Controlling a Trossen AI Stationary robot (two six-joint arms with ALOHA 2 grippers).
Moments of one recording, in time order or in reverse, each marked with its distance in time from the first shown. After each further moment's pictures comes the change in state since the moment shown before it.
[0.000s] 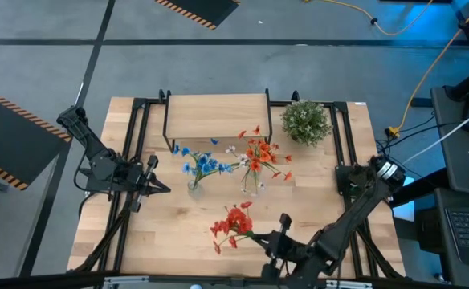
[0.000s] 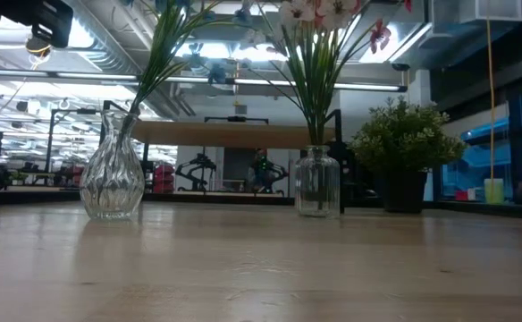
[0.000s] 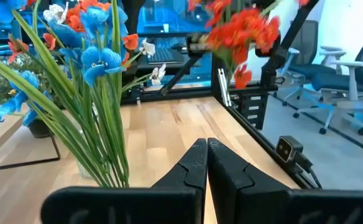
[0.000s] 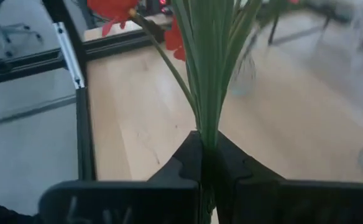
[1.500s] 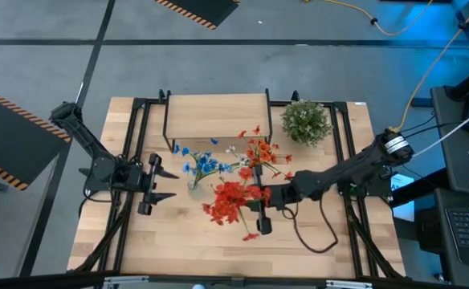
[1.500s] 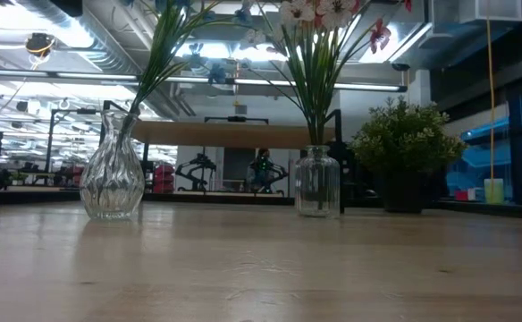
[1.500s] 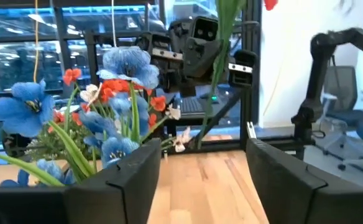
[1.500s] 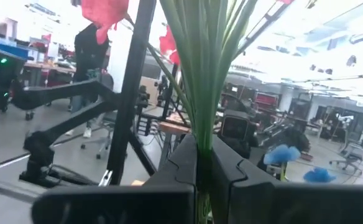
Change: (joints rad) left arm 0.019 0.296 0.000 0.578 -0.125 0.211; right arm -0.449 -0.255 -0.499 1.394 -0.801 -1.132
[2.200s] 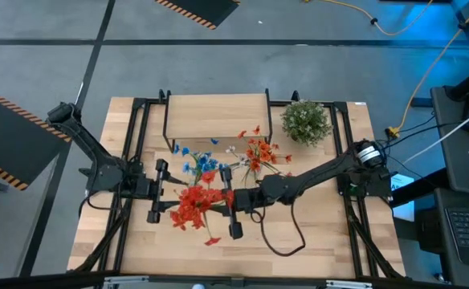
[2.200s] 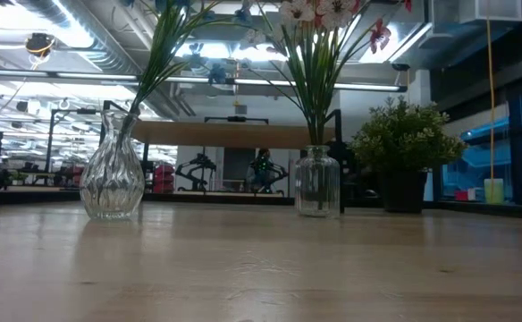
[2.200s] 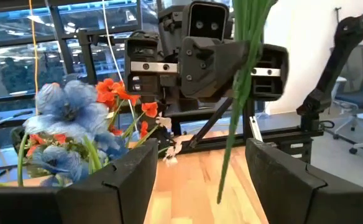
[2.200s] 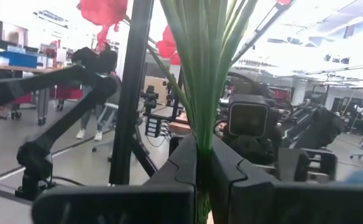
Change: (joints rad) left arm 0.018 0.236 0.166 0.011 -0.008 0.033; right arm -0.054 0.278 0.342 -0.074 -0.079 0.072
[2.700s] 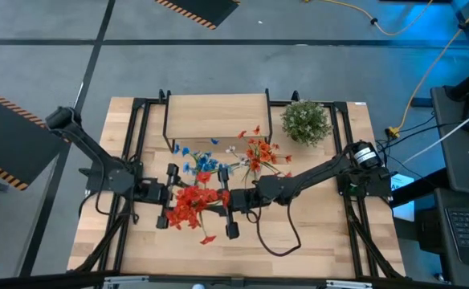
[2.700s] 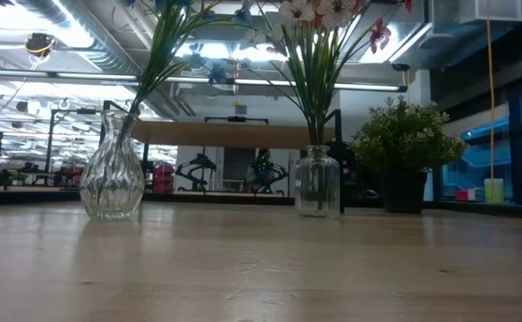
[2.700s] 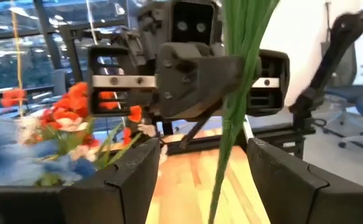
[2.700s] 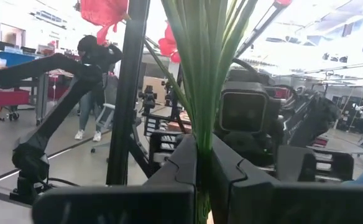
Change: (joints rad) left arm 0.080 0.157 0.111 0.001 0.117 -0.037; right arm -0.005 0.037 0.034 0.000 0.001 0.007
